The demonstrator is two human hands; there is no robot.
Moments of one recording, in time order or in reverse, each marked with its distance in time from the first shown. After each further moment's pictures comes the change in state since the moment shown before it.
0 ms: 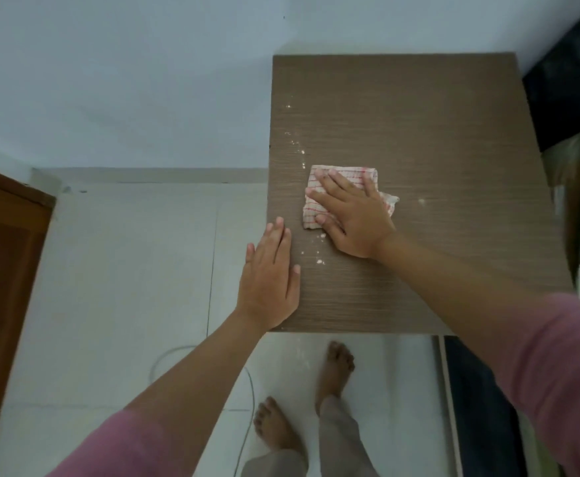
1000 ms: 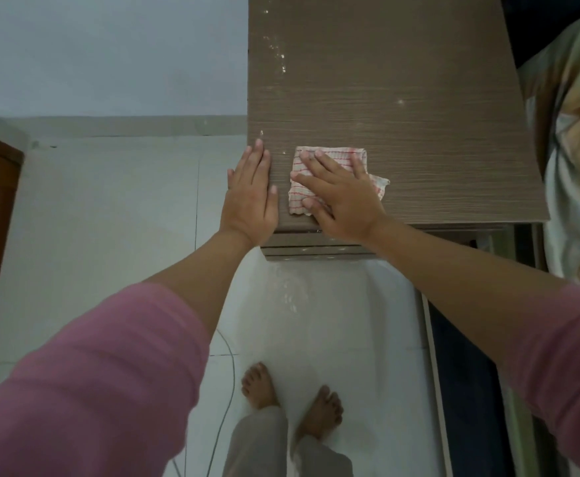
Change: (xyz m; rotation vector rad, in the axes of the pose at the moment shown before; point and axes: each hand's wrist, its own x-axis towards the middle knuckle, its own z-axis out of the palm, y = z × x) left_hand -0.040 -0.006 0.021 -0.151 0.142 0.058; right_hand -0.122 -0.072 0.015 0.062 0.055 0.006
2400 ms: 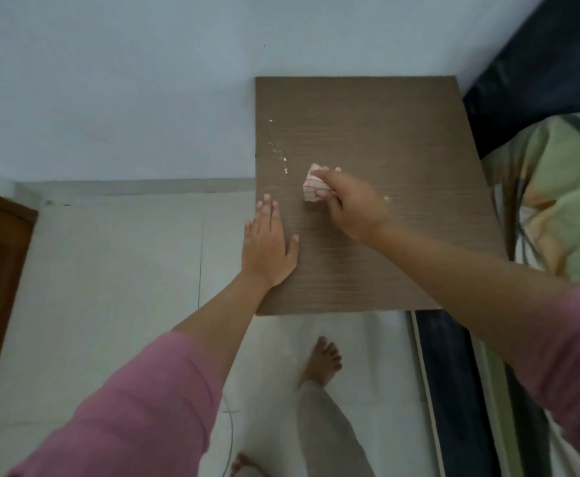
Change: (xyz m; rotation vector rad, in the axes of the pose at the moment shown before) left_hand 0.080 0.017 -0.014 0.198 -0.183 -0.141; right_hand 0.110 0.028 -0.098 0.303 0.072 0.234
